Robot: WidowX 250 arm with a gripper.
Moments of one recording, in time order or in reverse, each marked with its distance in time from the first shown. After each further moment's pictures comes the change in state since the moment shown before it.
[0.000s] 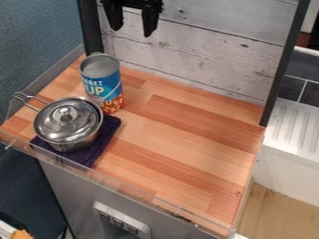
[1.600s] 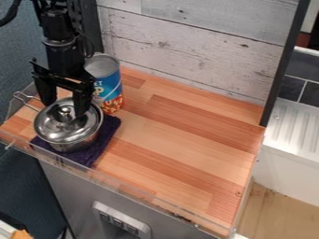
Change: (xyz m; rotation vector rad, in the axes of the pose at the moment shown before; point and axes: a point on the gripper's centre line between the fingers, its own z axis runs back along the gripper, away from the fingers) arm -0.135 0.056 -0.058 0.114 0.178 -0.001
